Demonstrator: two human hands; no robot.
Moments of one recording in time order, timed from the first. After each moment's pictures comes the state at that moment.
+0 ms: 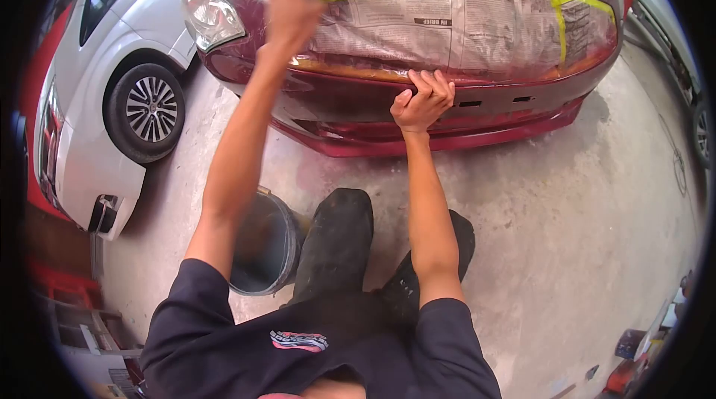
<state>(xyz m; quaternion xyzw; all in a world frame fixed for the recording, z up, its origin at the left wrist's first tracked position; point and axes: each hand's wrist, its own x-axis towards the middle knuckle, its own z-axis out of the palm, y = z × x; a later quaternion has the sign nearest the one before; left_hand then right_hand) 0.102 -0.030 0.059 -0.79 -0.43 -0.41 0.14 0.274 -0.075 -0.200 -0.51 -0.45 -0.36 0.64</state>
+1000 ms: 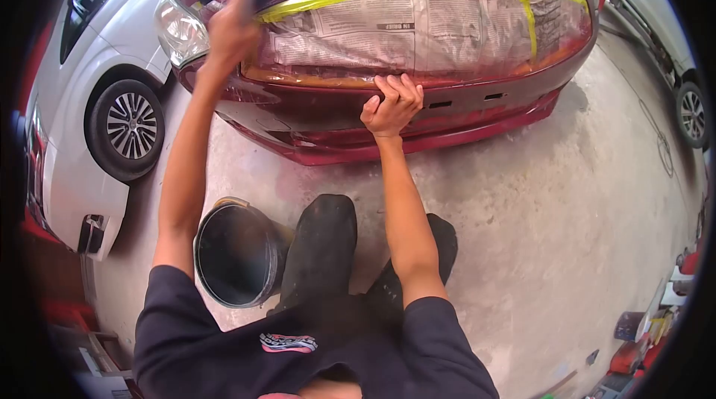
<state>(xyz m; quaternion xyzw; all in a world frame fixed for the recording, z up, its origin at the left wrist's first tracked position) 0.038 0.003 0.056 -0.84 -0.26 -0.43 0.20 0.278 -0.073 -0.202 -0.50 -0.46 -0.36 0.64</state>
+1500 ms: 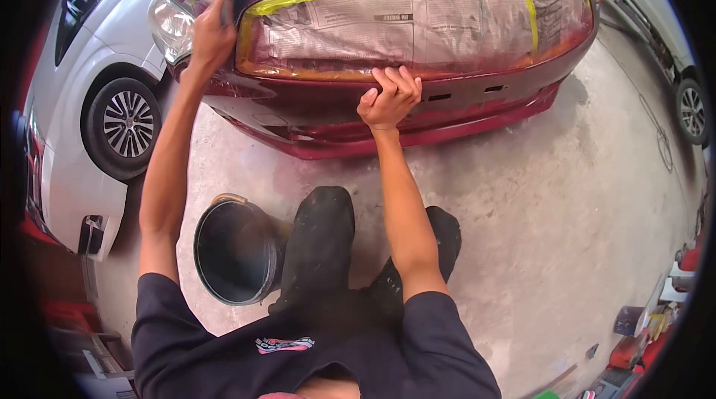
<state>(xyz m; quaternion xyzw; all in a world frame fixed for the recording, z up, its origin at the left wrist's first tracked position) 0.017 0.017 0.054 -0.85 -0.25 -0.42 0.21 0.273 -0.073 -0.201 -0.51 -0.45 -0.36 0.64</state>
